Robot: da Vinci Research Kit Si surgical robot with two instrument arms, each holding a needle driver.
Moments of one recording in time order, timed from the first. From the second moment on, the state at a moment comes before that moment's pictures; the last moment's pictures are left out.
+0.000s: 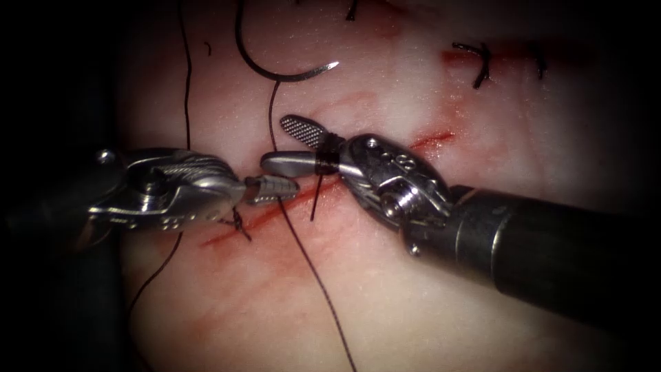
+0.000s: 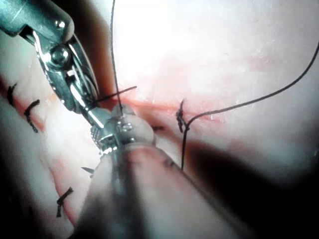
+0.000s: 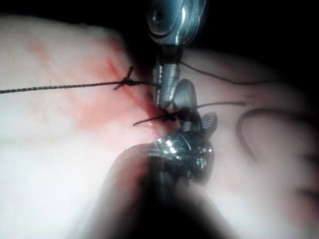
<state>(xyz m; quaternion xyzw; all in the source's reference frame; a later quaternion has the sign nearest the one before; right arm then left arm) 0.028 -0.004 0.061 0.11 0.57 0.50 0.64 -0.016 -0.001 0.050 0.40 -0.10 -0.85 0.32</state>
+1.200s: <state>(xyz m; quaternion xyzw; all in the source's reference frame) 0.033 -0.002 0.061 0.11 0.59 0.53 0.60 -0.016 -0.001 0.050 0.40 -0.10 -0.85 0.32</state>
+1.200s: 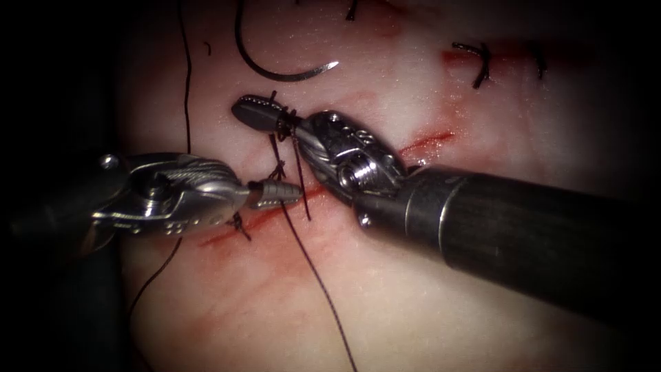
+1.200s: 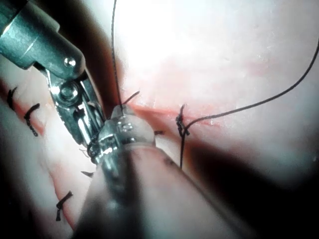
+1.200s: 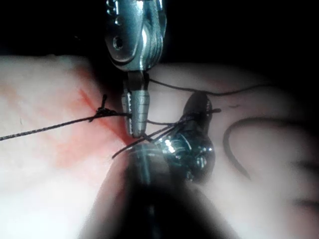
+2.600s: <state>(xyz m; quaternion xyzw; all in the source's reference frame) 0.030 -0.008 0.057 -0.04 0.57 0.30 0.77 -0.011 0.003 0.046 0.39 -0.08 -0.88 0.27</state>
